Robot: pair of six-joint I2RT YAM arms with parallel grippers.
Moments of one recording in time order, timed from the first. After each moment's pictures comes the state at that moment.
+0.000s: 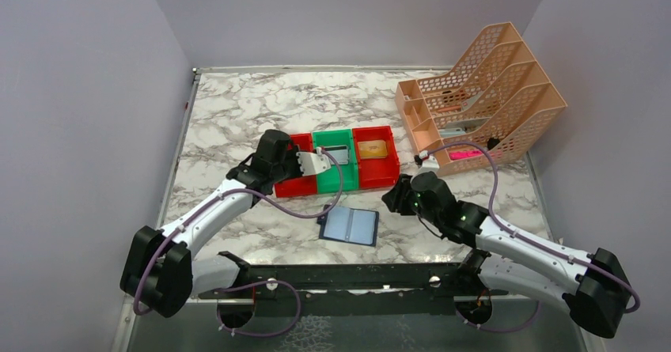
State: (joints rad) left arm -0.48 1.18 0.73 -0.25 0.07 0.93; right arm 0.84 0.90 0.48 -0.18 0.26 0.72
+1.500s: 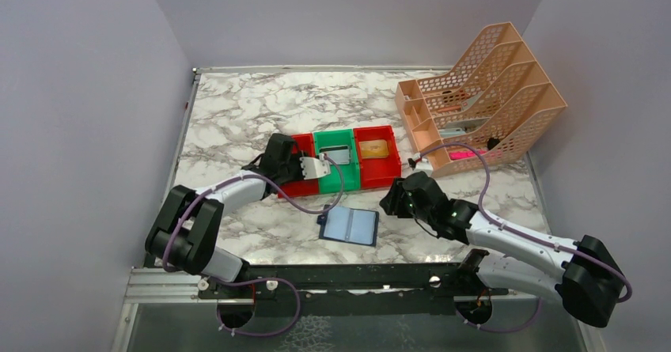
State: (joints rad) left arm -0.43 1.46 0.68 -0.02 0.12 1.03; right arm 0.84 1.00 0.48 -0.18 0.24 0.76
